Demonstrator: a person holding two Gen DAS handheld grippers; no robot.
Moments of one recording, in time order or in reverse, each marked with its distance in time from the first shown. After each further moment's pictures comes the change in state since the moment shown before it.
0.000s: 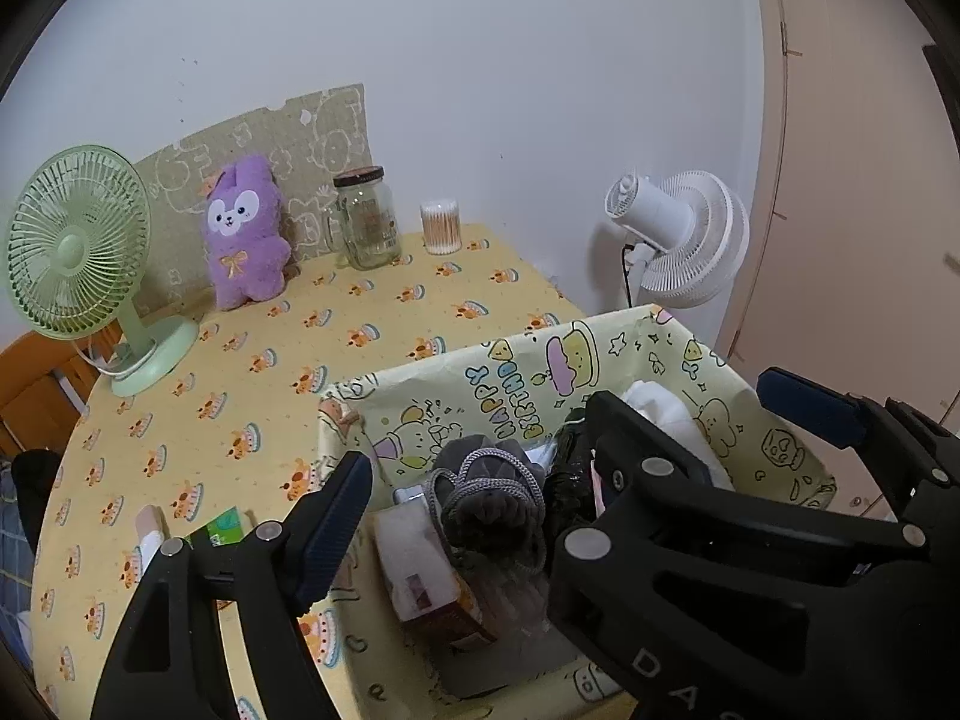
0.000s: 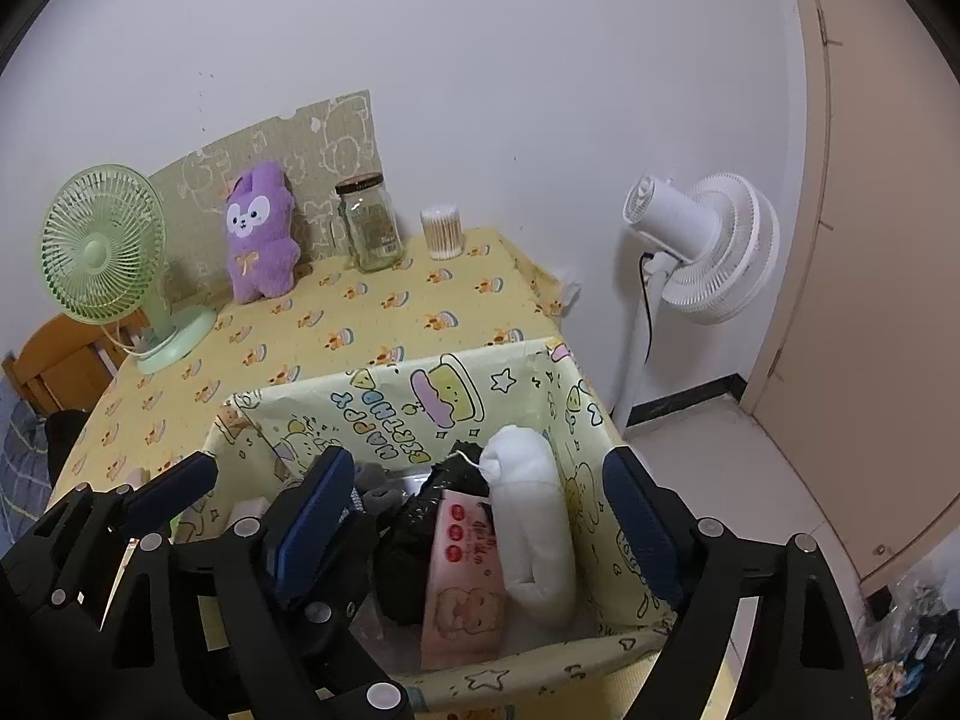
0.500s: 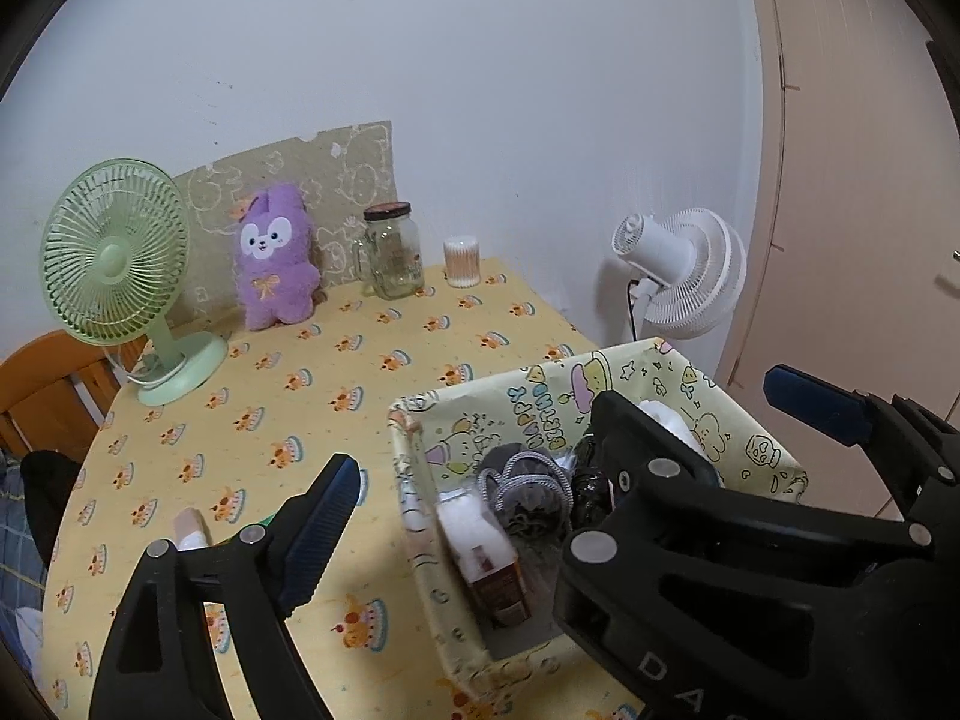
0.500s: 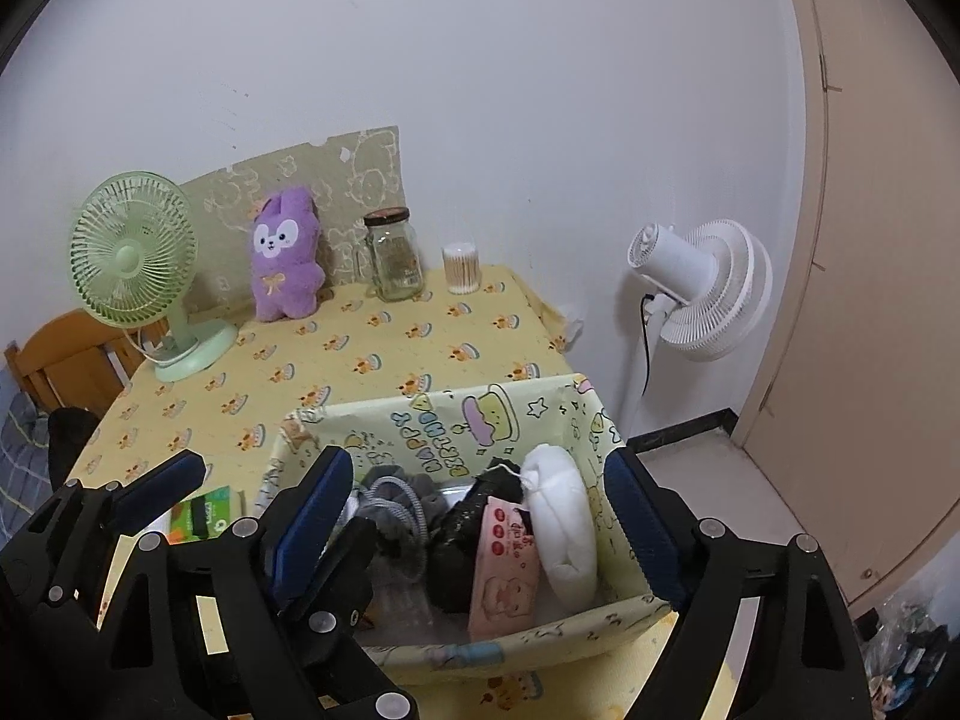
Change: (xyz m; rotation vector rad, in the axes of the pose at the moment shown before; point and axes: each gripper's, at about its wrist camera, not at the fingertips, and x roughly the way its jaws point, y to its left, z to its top) left arm -0.040 0.025 -0.005 -0.021 -0.078 0.004; right arm -0.040 0.030 0.000 -0.043 -0.075 -0.015
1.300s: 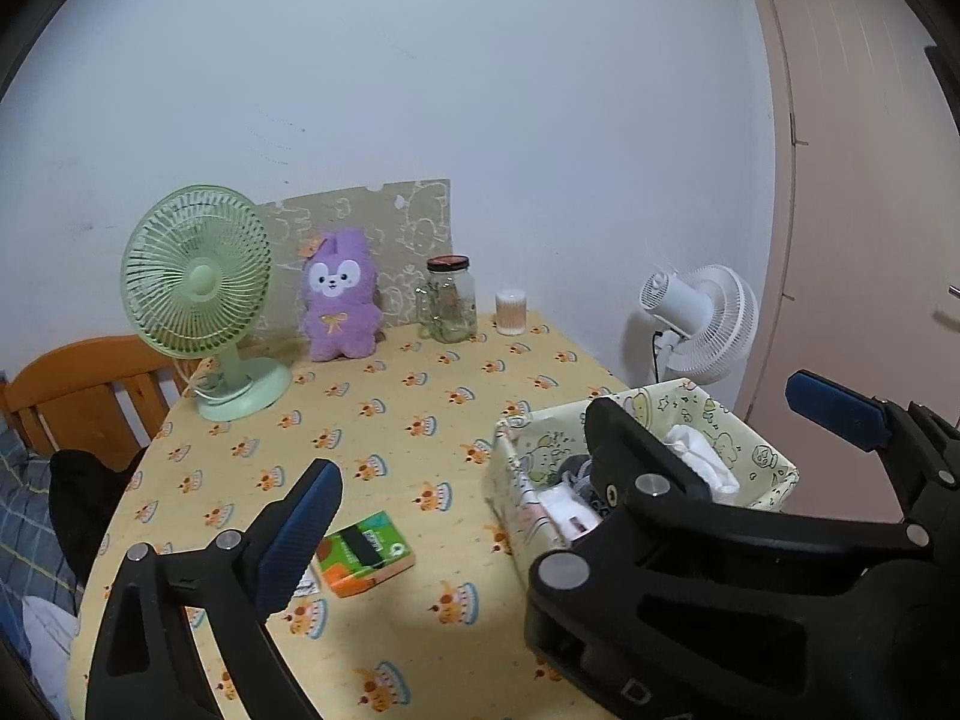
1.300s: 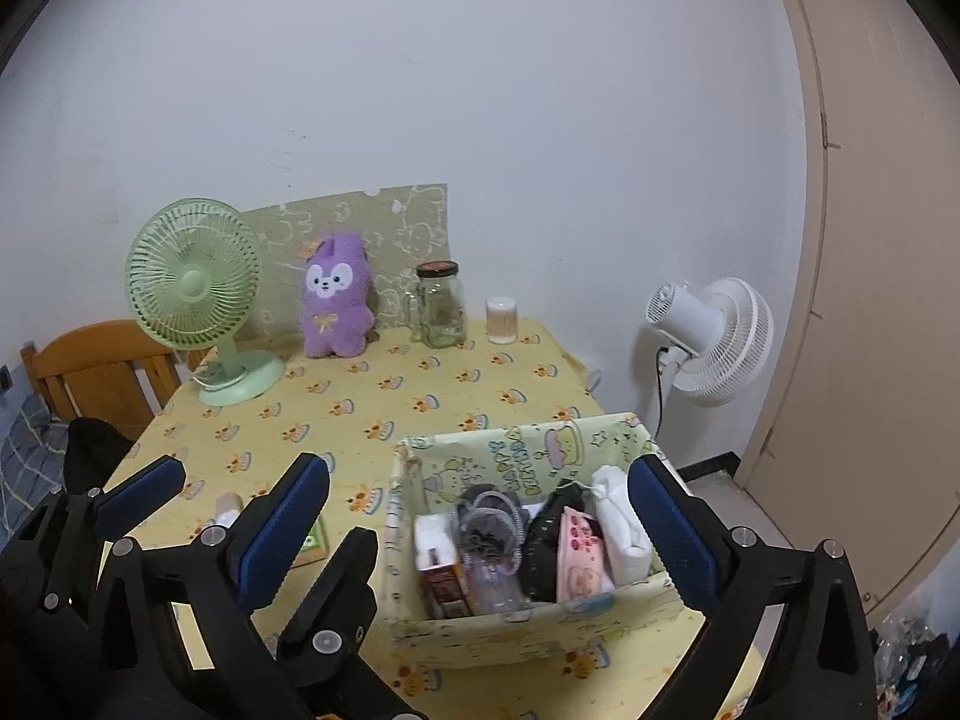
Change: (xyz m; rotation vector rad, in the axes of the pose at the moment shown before) left arm -0.071 0.050 -0.015 -0.037 -0.126 0.043; right arm -0.063 0.064 -0.004 -0.040 -0.125 0.008
